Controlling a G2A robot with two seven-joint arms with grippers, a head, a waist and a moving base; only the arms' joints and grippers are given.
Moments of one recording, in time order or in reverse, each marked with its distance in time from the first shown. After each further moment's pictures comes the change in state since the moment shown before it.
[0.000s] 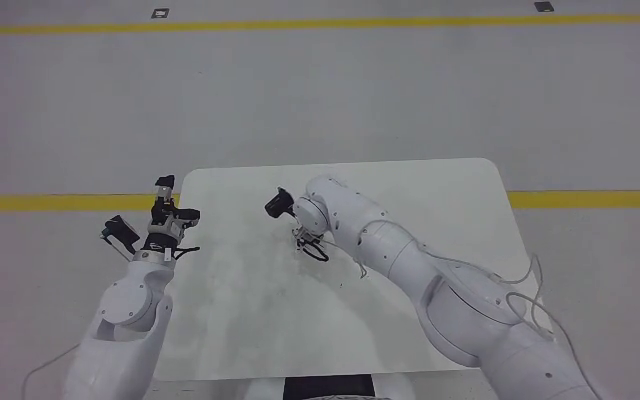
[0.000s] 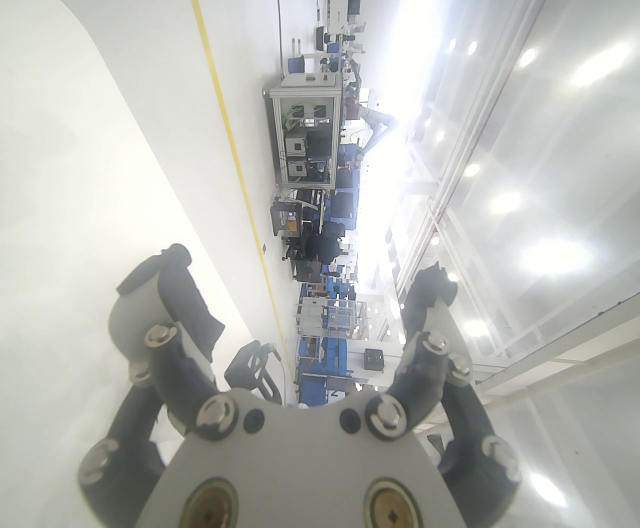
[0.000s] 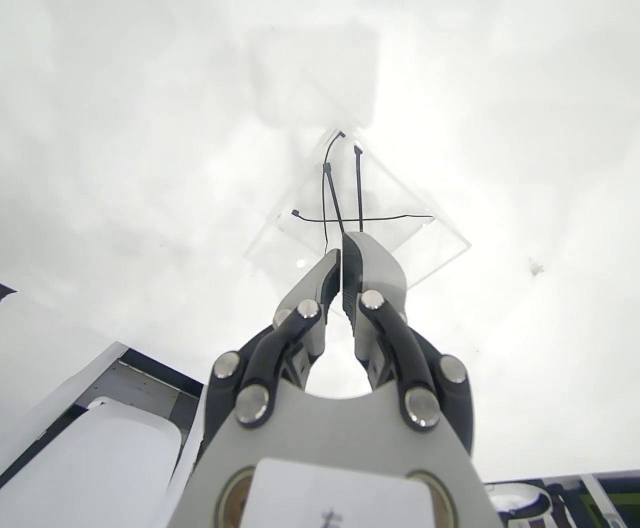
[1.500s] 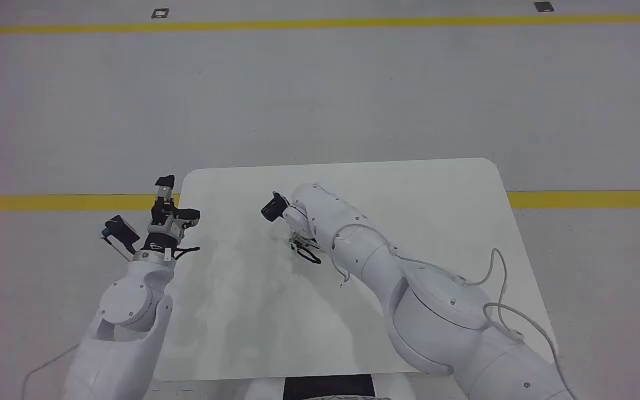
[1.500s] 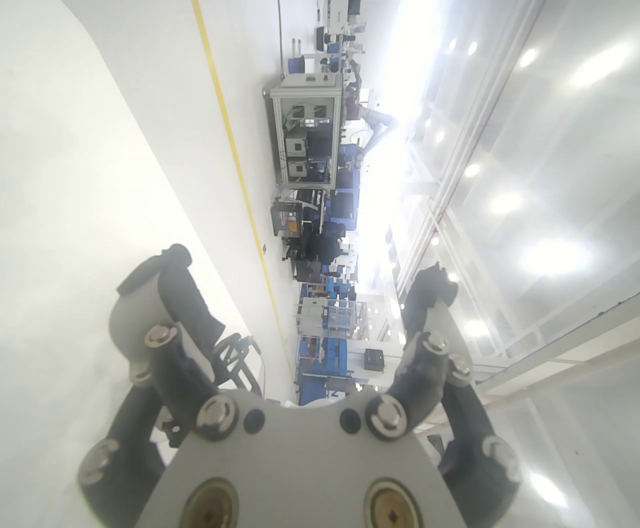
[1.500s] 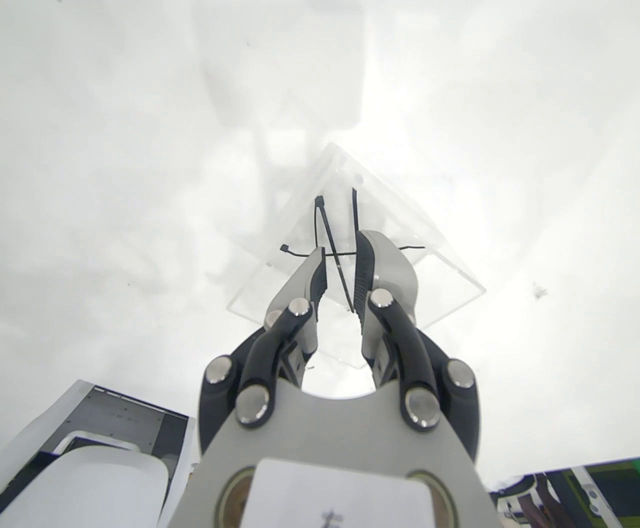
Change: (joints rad) left arm 0.000 0.000 0.000 0.000 0.000 0.000 0.000; right arm 0.030 -0.195 -0.010 0.354 -0.079 -0.054 -0.146
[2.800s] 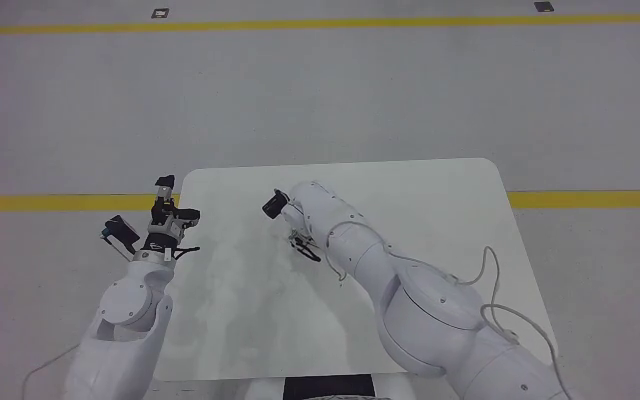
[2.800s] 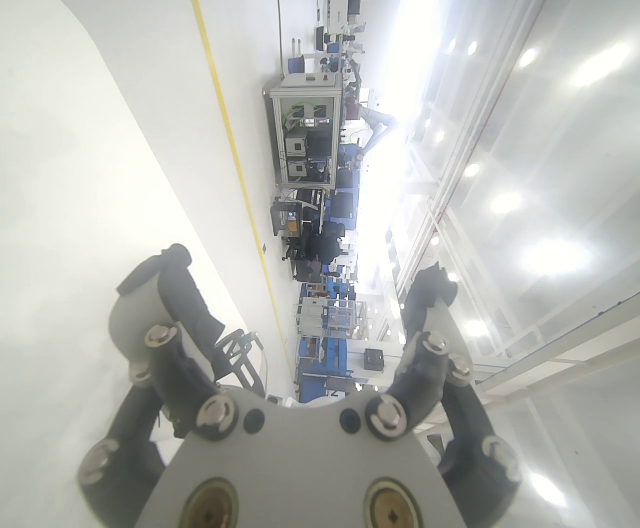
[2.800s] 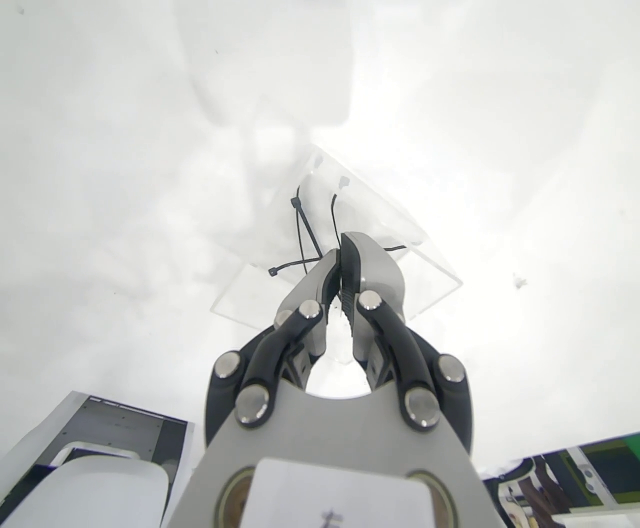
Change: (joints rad) left arm 0.000 0.000 0.000 0.000 0.000 0.000 0.000; right arm 0.031 -0.053 0.041 0.102 -0.042 -0.018 0.004
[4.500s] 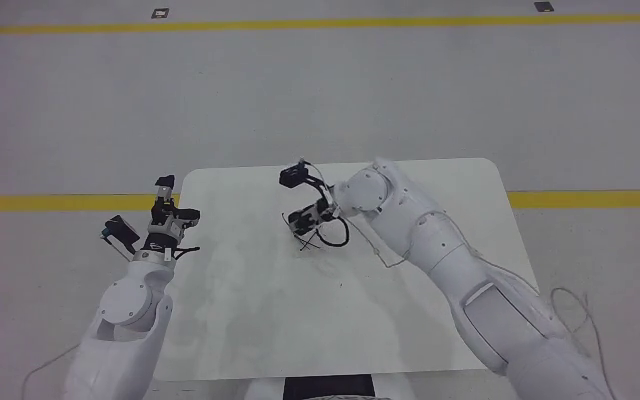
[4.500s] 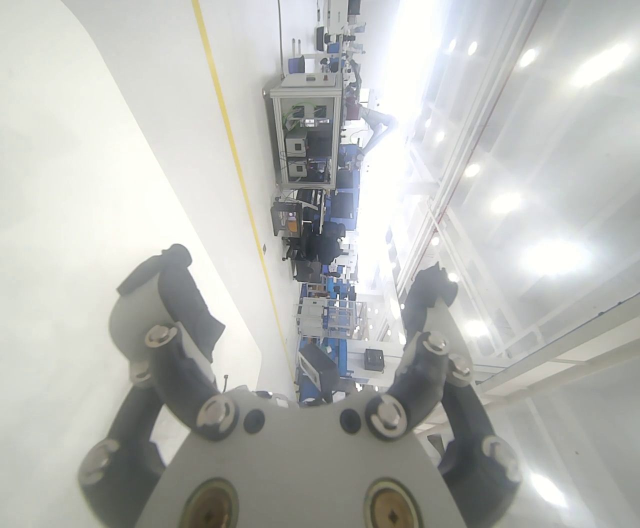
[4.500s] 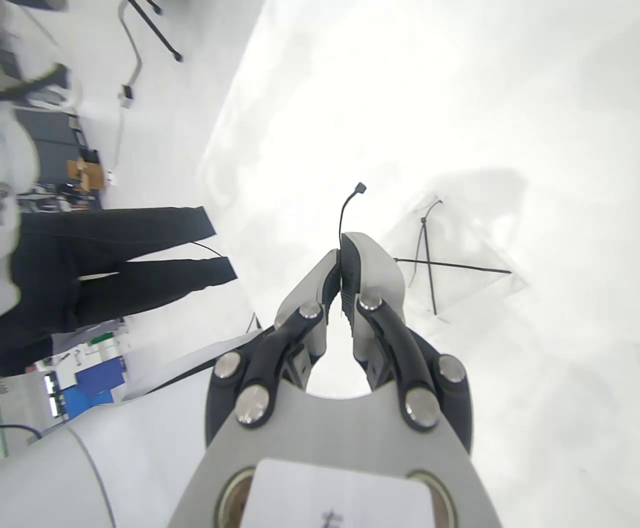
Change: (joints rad) left arm 0.000 0.000 0.000 0.000 0.000 0.000 0.000; right arm -0.194 0.475 0.342 -0.717 0.535 -0.195 0.116
